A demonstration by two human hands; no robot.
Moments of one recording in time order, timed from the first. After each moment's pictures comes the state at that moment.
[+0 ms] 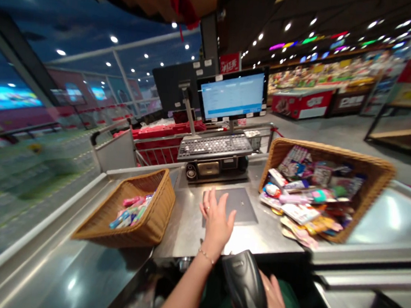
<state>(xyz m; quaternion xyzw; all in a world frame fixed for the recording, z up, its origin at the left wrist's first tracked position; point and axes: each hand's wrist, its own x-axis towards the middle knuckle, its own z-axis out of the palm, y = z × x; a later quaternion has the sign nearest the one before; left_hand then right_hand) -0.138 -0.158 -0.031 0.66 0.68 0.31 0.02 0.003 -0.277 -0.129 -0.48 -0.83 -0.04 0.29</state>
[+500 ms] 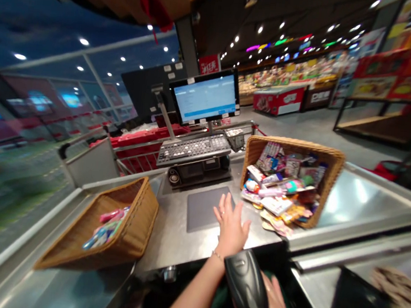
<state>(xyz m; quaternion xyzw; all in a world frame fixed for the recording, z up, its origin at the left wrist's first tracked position) -0.058 -0.150 -0.058 0.75 0.60 0.26 0.07 0.036 -0.288 -0.130 -0.55 -0.78 -0.02 0.31</state>
